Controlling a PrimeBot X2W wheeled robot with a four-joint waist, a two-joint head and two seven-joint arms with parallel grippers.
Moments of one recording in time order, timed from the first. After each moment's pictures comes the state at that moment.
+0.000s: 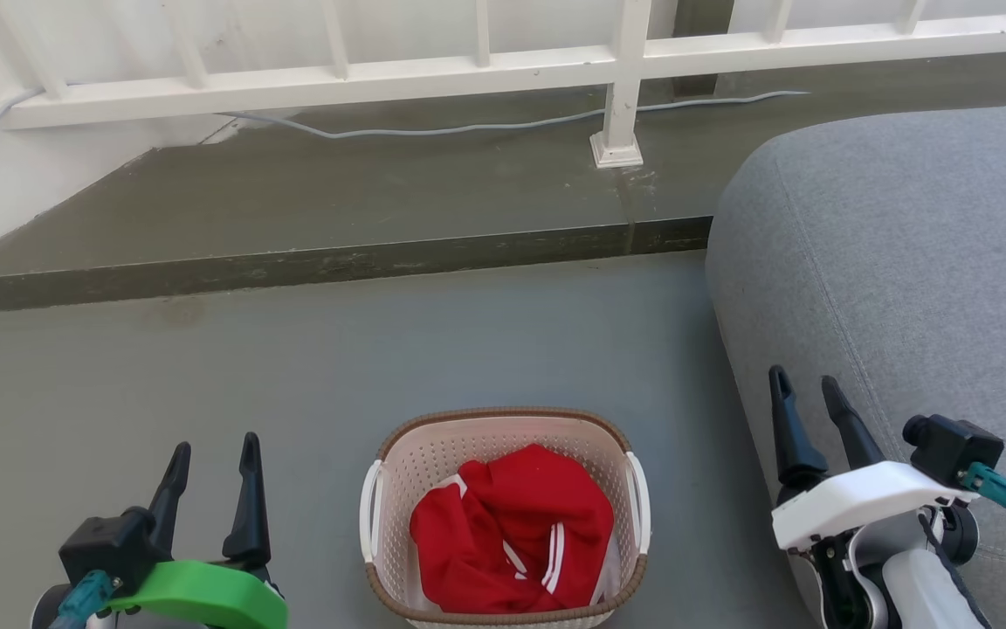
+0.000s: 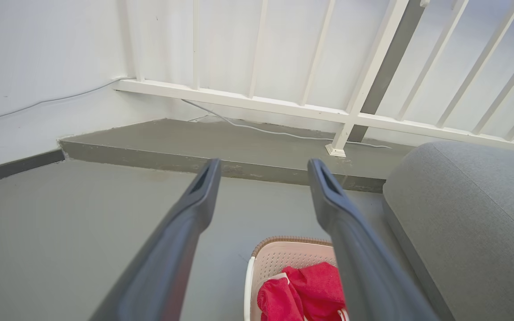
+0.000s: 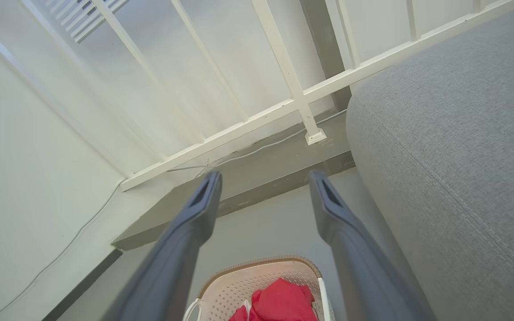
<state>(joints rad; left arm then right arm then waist) 0.09 0.08 -0.13 0.06 -0.41 0.00 -0.17 0.00 -0.04 0.16 0.20 0.52 -0.02 -0.17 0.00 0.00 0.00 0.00</state>
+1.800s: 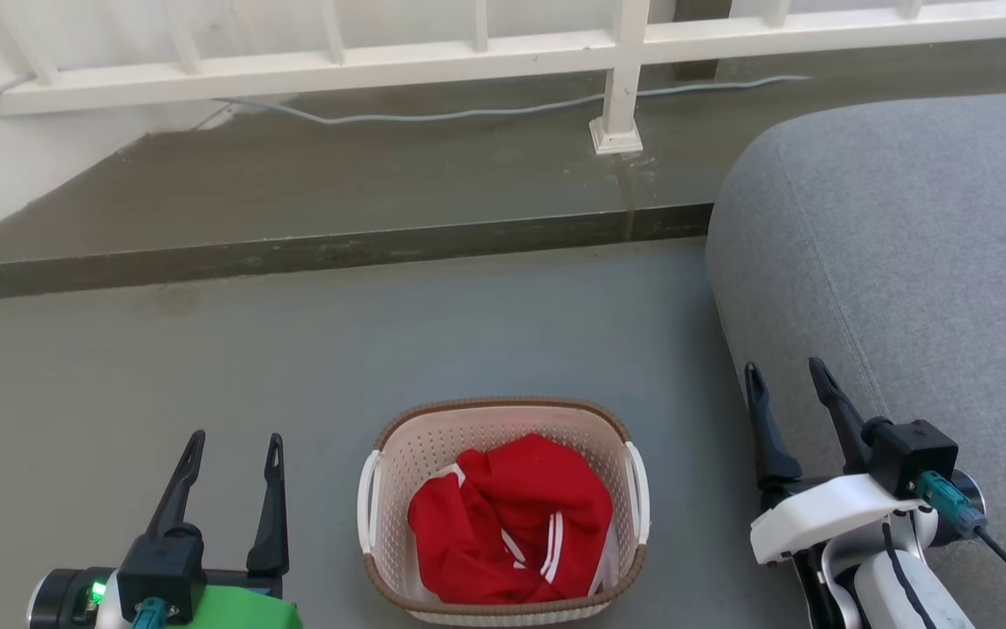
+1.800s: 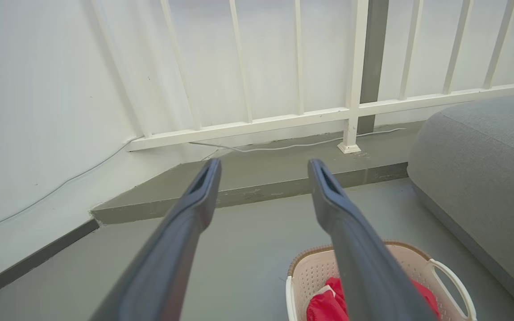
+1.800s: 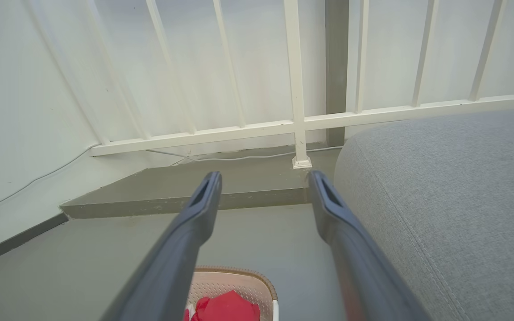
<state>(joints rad) 0.13 0.08 -0.15 -0.01 -0.11 0.02 -0.25 0.01 -0.05 0.21 0.18 0.21 -0.05 -0.25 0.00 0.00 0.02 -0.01</state>
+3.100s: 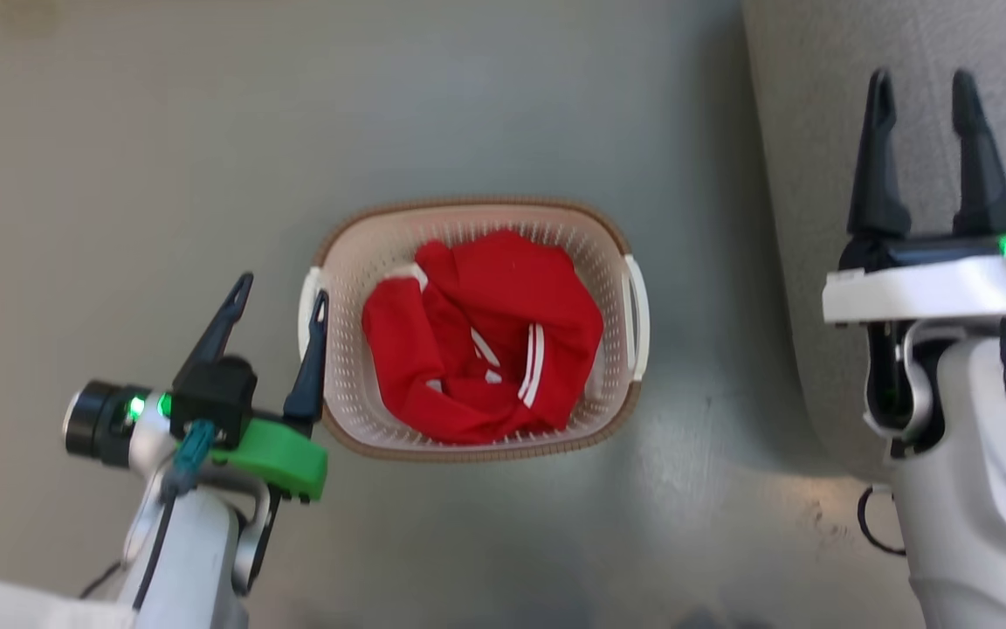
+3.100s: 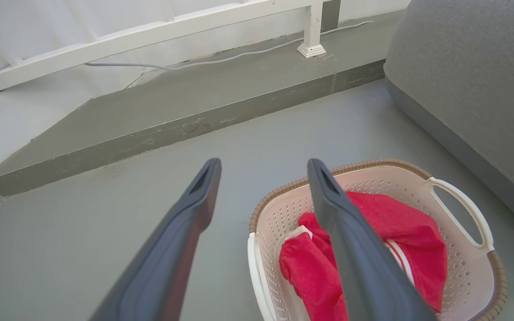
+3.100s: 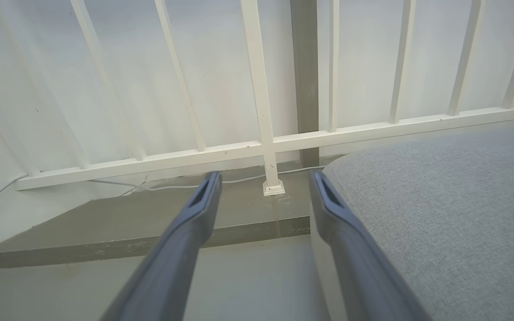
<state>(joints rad) -0.25 0.08 -0.23 0.23 -0.04 -0.06 -0.25 -0.33 -0.05 0.06 0.02 0.18 -0.06 -0.25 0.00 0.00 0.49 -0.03</state>
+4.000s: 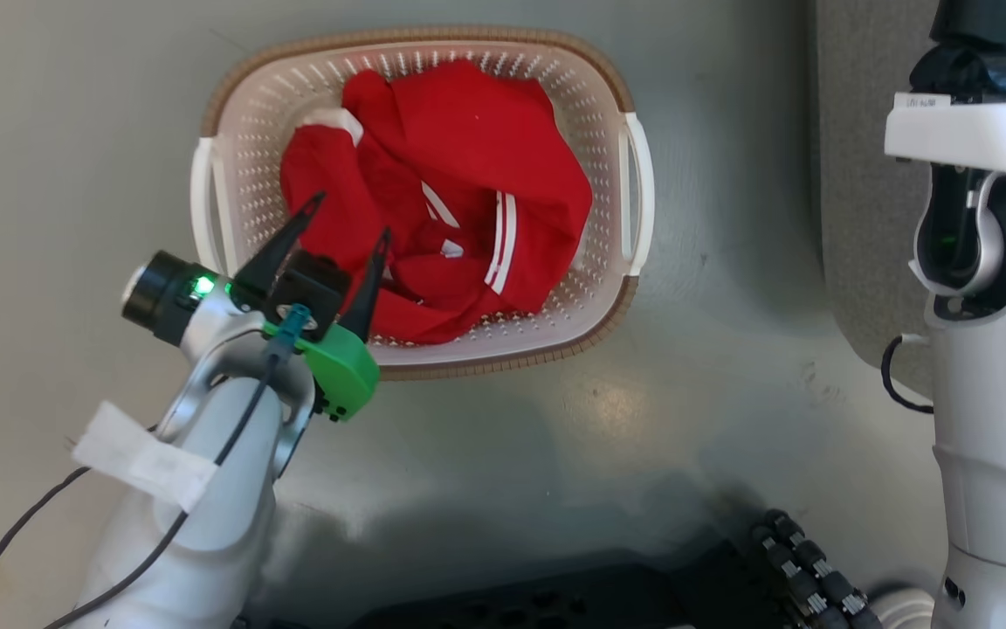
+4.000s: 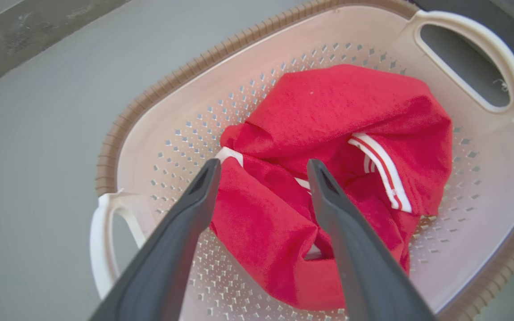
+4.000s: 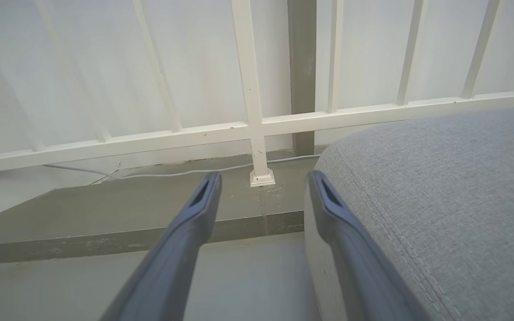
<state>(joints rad) -0.57 0.07 -0.41 0.51 0.07 -0.11 -0.20 -0.60 -0.06 0.04 -0.05 0.18 -0.06 -0.26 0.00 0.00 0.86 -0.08</state>
